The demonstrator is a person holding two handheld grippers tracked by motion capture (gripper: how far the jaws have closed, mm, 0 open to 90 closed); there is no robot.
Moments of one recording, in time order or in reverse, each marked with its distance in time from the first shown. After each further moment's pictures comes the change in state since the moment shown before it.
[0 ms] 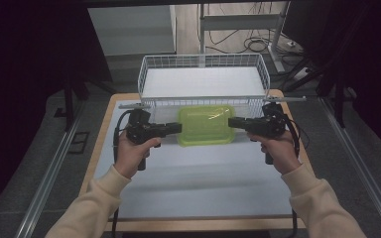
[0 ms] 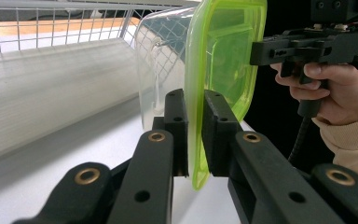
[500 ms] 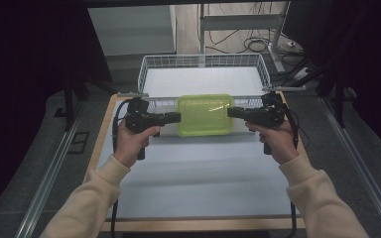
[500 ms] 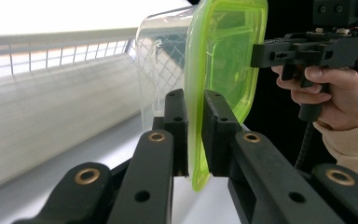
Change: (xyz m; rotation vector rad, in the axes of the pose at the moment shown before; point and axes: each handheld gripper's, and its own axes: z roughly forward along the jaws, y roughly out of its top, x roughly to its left) left arm 0.005 0.026 -0.001 -0.019 0.004 0.008; right arm 0.000 0.025 0.003 -0.028 -0.019 -0.019
